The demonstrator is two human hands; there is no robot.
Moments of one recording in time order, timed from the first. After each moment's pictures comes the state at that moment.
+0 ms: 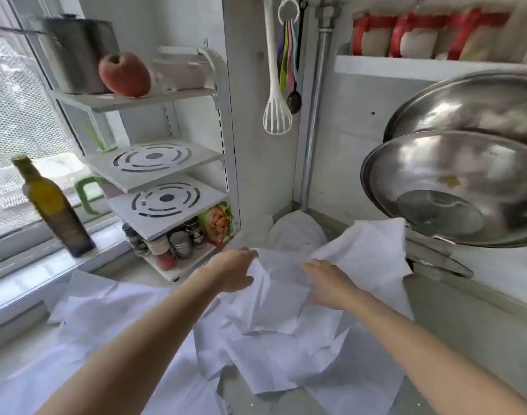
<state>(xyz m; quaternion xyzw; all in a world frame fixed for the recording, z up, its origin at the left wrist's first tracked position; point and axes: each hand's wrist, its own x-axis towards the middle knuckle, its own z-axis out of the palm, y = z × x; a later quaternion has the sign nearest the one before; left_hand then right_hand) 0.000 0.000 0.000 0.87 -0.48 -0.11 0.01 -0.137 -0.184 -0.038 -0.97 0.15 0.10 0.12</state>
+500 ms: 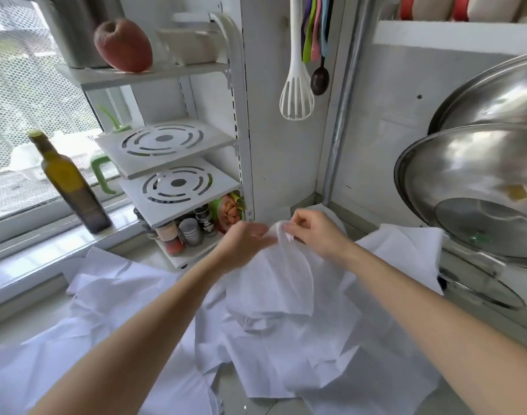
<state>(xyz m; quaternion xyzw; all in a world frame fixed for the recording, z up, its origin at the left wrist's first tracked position) 0.018 -0.030 0.004 0.85 -0.36 -0.12 0.37 -0.065 -0.197 0.019 -0.85 0.07 -0.08 0.51</state>
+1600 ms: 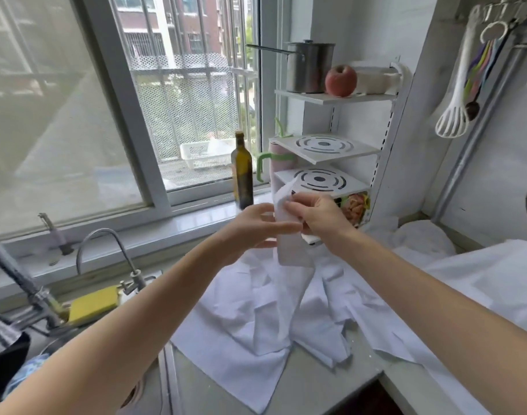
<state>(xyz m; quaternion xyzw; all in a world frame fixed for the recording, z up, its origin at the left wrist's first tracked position) -0.087 0.307 0.108 0.75 -0.17 -0.22 0.60 -0.094 0.150 0.101 -0.76 -0.01 -0.05 0.65</state>
